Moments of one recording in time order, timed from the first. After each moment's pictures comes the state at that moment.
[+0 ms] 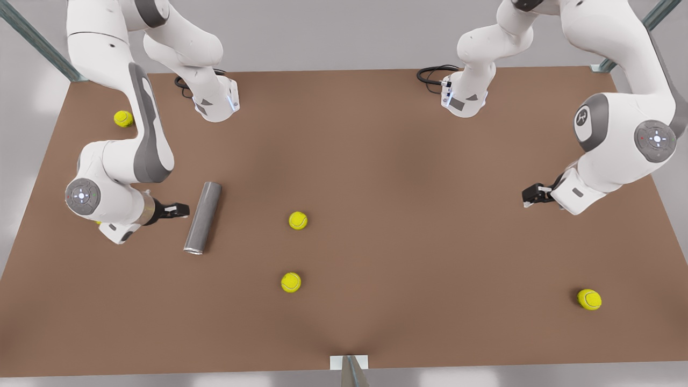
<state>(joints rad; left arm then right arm) 0.25 0.19 -0.31 -1.53 0.04 1.69 0.02 -0.13 0.26 0.19 -1.77 -0.01 1.83 -0.06</state>
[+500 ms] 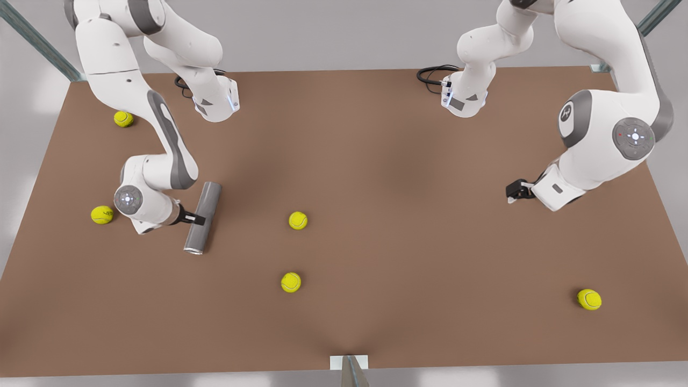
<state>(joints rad) 0.24 0.18 -0.37 -1.53 0.04 1.66 0.02 -0.20 0.32 0.21 -2.11 -0.06 2.25 0.31</state>
